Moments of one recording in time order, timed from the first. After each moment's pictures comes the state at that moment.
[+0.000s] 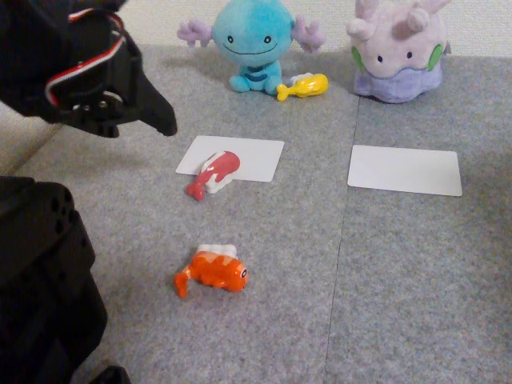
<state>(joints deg) -1.8 164.1 149.5 64.8 84.8</state>
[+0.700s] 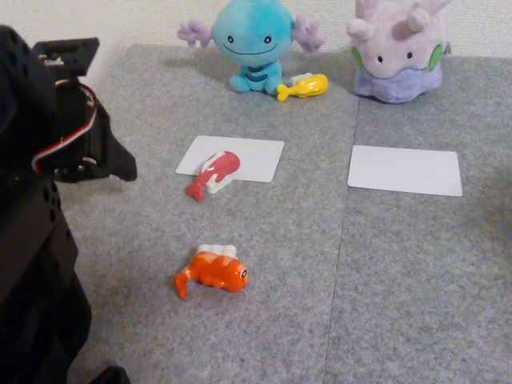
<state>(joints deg) -14.5 166.7 167.4 47.8 93.6</state>
